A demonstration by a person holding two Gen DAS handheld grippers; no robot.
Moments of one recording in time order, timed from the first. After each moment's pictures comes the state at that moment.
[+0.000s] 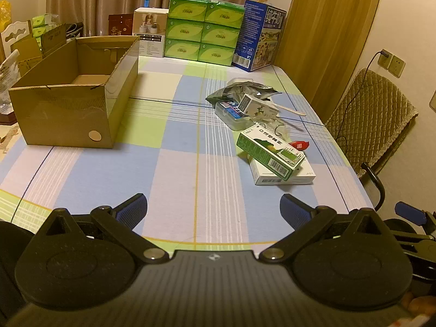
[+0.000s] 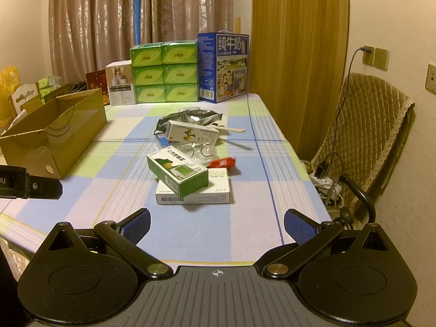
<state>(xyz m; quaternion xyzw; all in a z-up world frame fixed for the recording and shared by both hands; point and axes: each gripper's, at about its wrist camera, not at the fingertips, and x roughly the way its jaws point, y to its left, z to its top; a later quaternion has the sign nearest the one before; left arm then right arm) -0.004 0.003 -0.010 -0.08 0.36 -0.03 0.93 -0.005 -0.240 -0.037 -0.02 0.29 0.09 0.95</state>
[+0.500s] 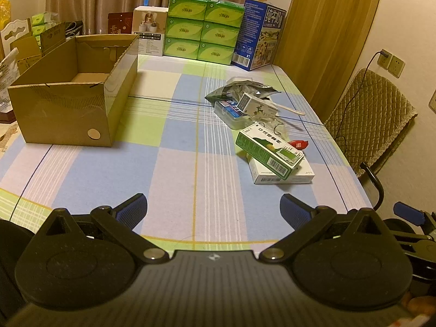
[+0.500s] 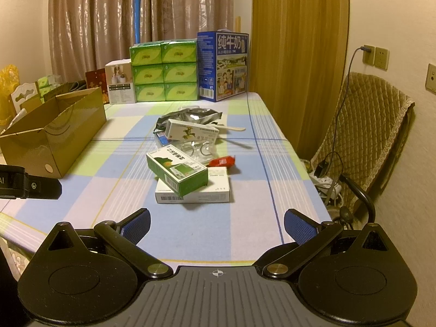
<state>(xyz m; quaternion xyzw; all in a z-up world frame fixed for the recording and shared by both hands) -0.004 0.003 -0.010 -0.08 0.37 -0.03 0.93 -0.005 -0.239 -0.039 -0.02 0.29 0.09 0.95</state>
